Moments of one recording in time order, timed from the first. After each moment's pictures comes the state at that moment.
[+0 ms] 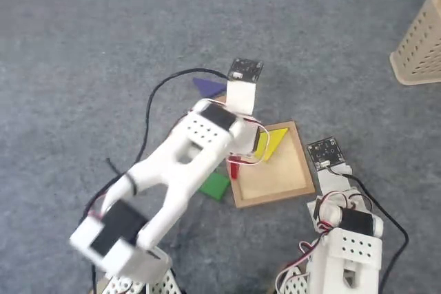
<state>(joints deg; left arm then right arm) 28.9 2.8 23.9 62.6 27.3 9.3 -73.3 90.0 61.4 30.2</state>
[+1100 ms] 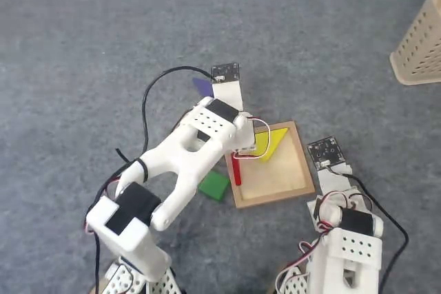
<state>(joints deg) 26.9 10.5 20.8 62.5 43.5 9.3 -73.3 90.0 60.8 30.2</state>
